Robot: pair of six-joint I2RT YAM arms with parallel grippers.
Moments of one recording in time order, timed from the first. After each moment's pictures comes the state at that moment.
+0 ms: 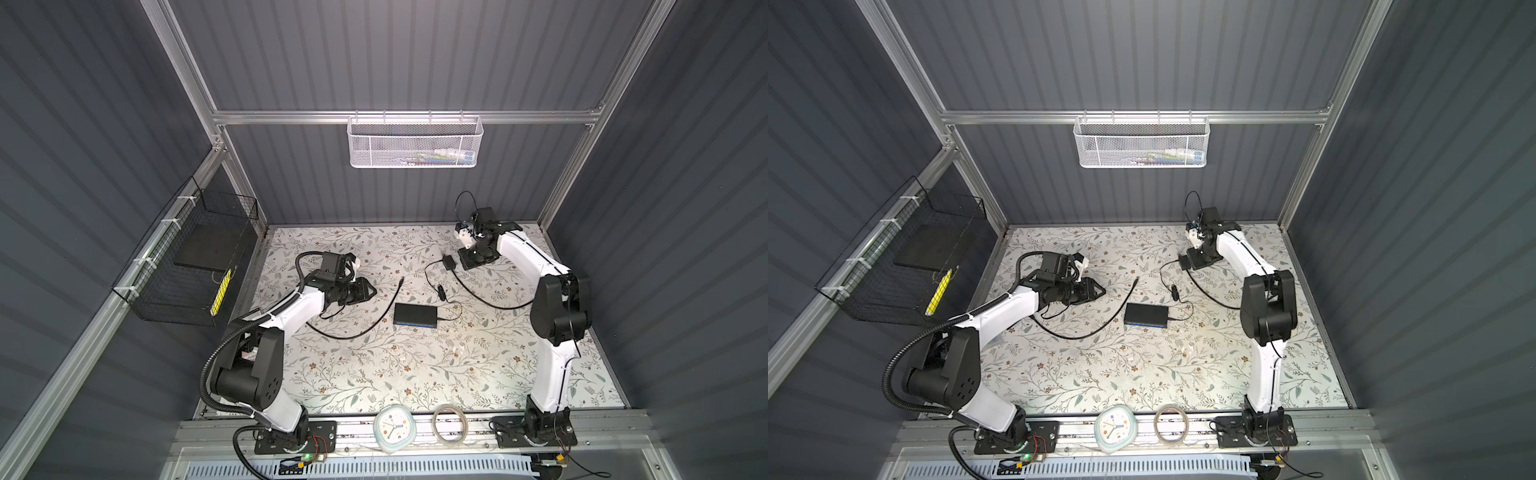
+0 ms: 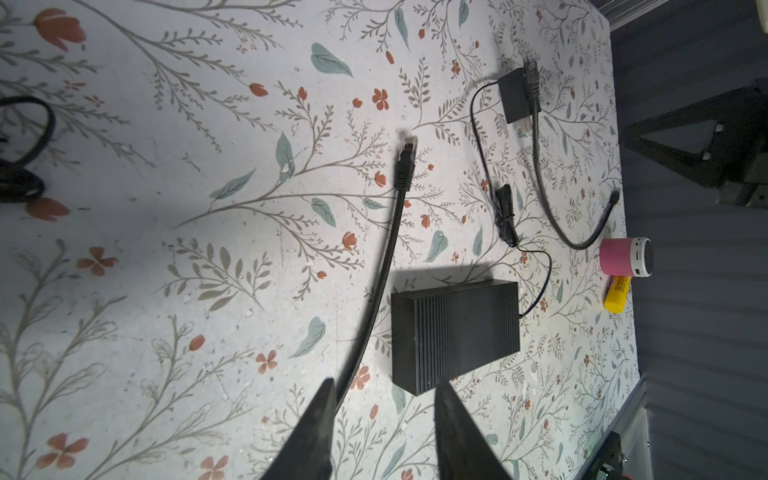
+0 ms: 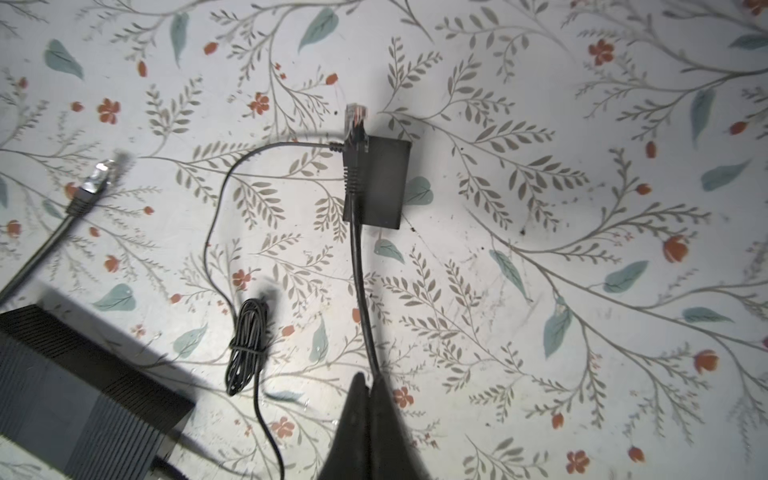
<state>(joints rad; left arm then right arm) -0.32 1.58 1.01 -0.31 0.46 -0.43 0.22 2.02 1.74 -0.86 -0.12 -0.17</state>
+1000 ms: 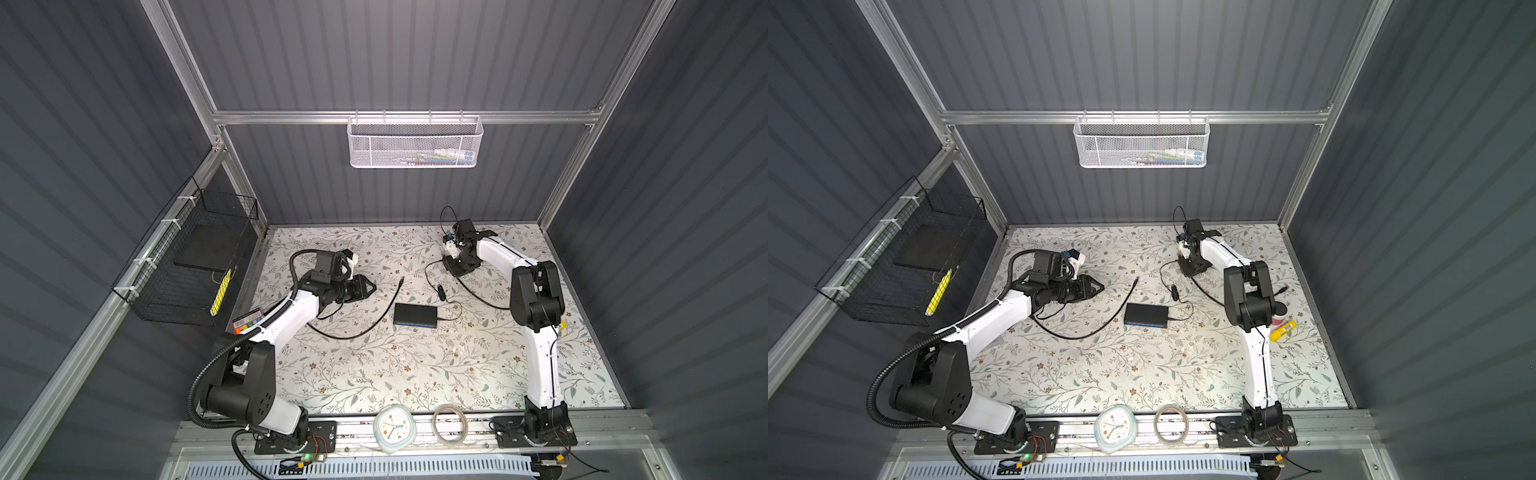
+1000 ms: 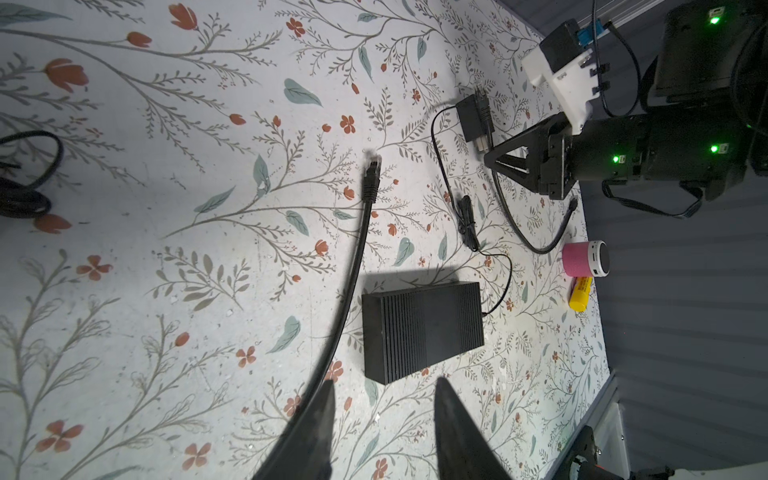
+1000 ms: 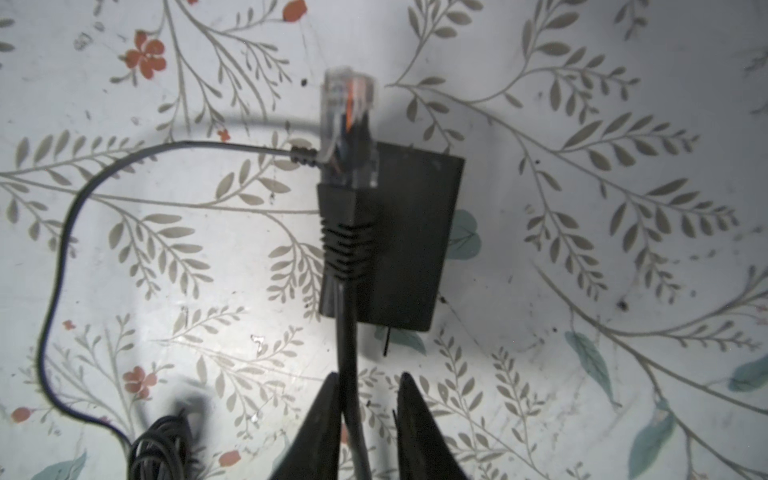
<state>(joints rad) -0.31 1.50 0.99 -0.31 0.48 -0.45 0.26 2.28 1.85 -0.83 -0.01 -0.18</state>
